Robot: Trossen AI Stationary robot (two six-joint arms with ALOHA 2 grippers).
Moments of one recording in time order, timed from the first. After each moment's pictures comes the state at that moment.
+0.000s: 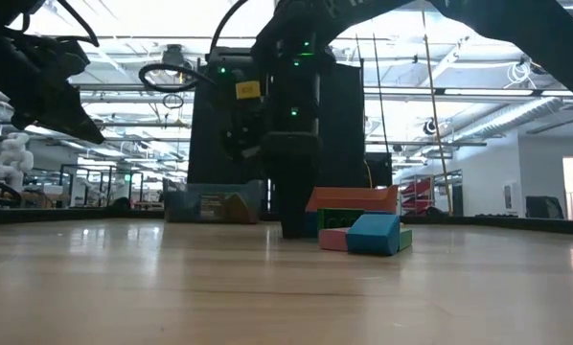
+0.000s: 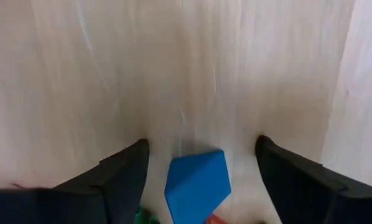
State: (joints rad) left arm -0.35 0.50 0.40 -0.90 -0.79 -1.01; right arm -0.02 2.38 1.94 -1.12 -0.04 0.04
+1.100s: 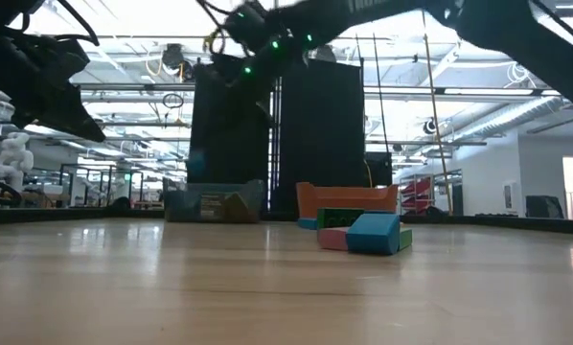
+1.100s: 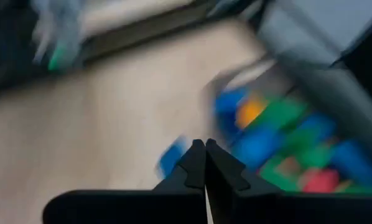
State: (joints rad) left arm -0.35 0.50 0.40 -0.90 -0.82 -1.01; right arm -0.25 2.31 2.15 -0.51 0.08 0.18
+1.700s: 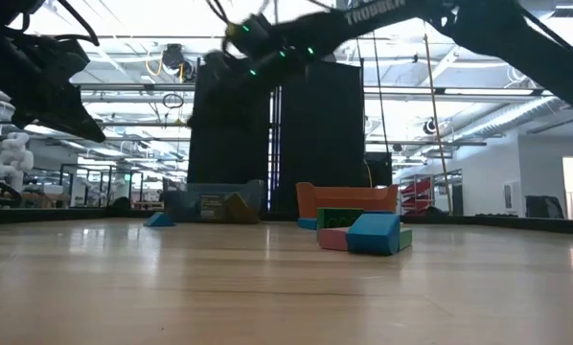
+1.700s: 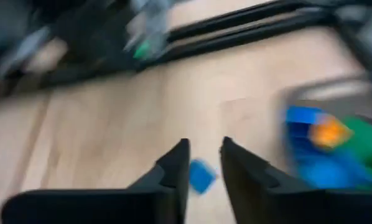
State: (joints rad) left arm -0.35 0.50 0.40 -0.90 -0.82 -1.01; right arm -0.32 2.33 2.15 -0.44 -0.33 0.09
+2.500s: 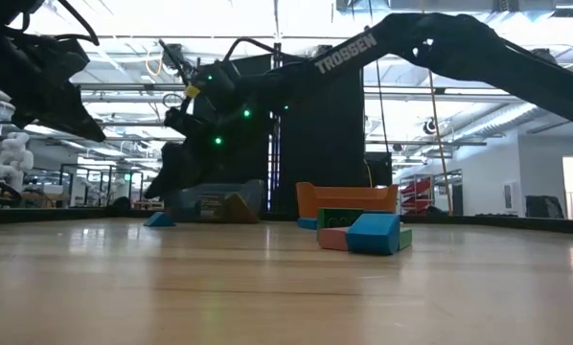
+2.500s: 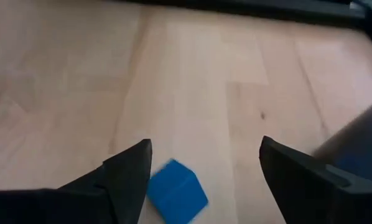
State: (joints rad) left arm -0.35 0.50 0.40 -0.90 -0.82 -1.01; right arm -0.21 2.58 2.15 -0.18 -0.11 -0.21
